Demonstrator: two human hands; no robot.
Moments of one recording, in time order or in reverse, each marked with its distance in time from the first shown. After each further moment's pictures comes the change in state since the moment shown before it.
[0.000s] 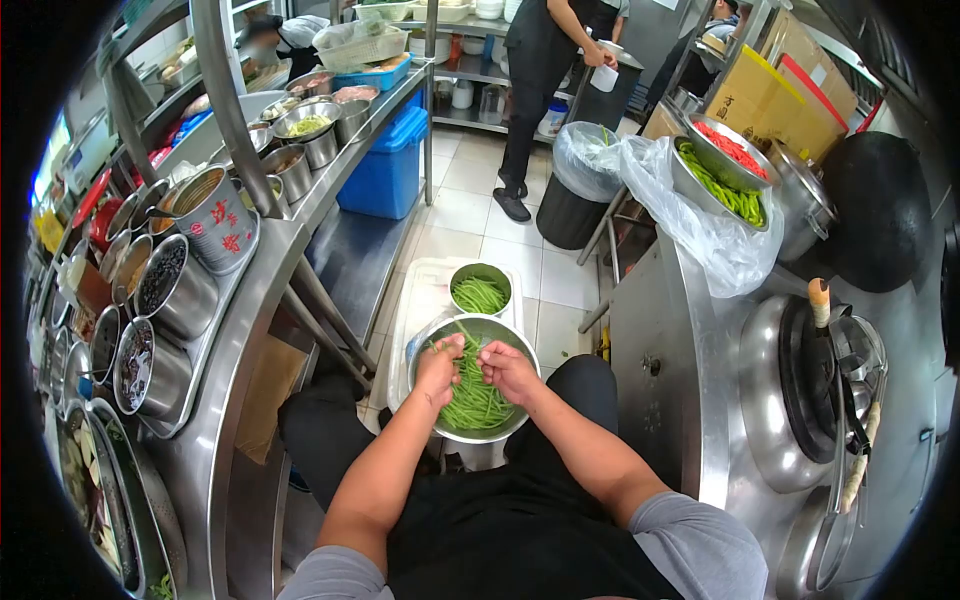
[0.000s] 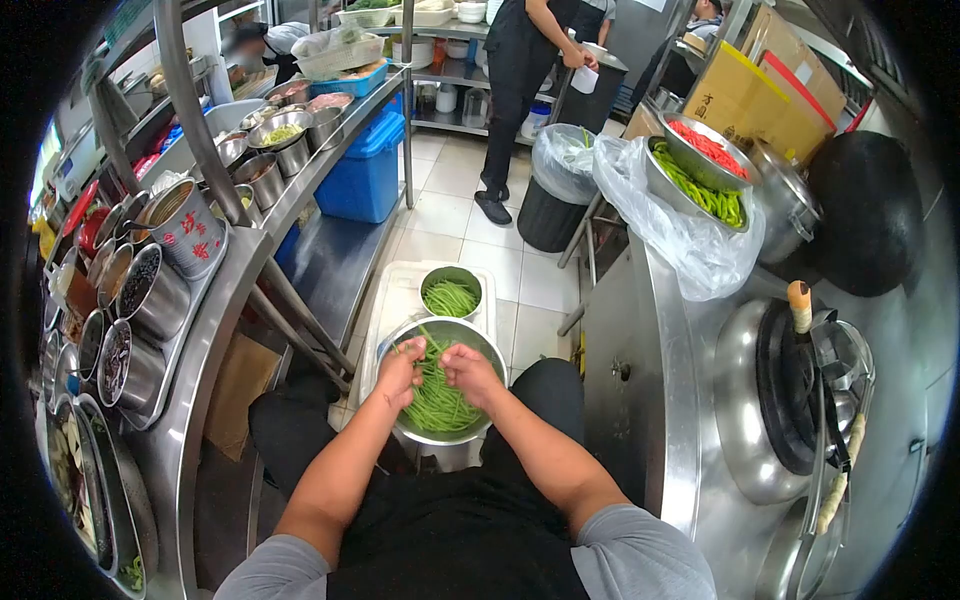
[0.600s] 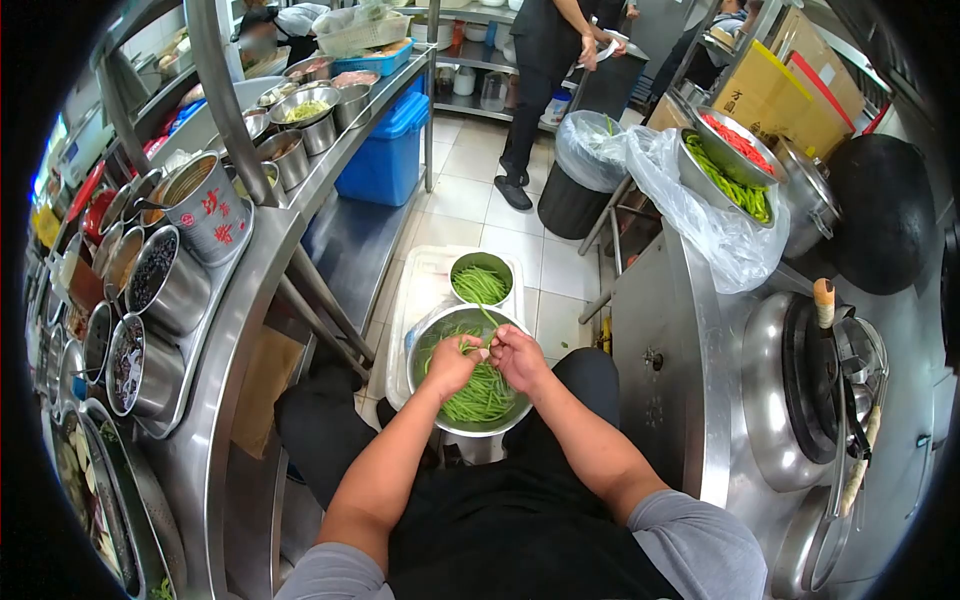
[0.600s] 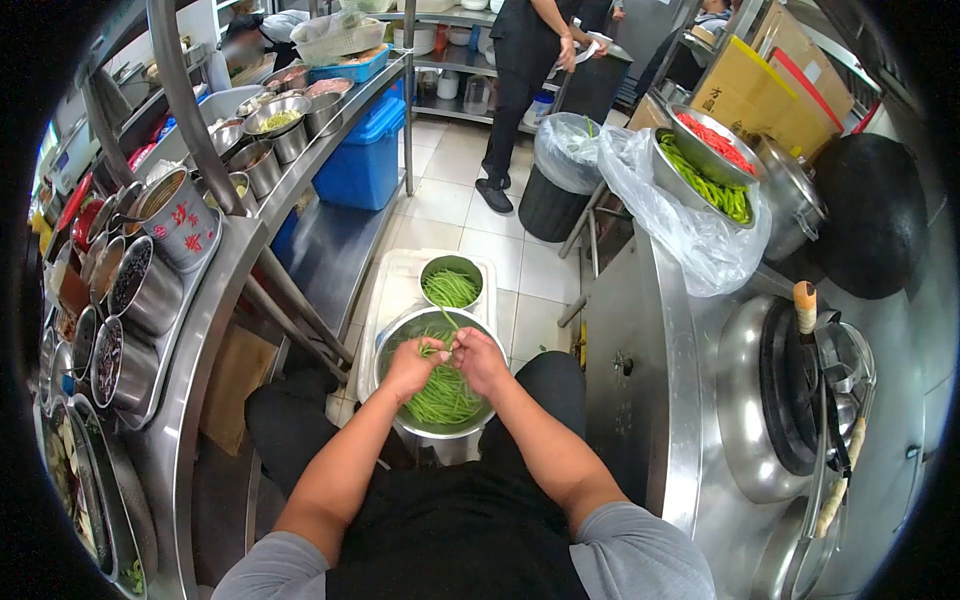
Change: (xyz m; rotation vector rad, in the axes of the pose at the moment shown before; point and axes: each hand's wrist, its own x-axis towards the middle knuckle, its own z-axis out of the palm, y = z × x) left_hand -0.010 -0.001 0.014 0.785 -0.055 0.361; right_hand 0.005 -0.013 -0.004 0.140 0.020 -0.055
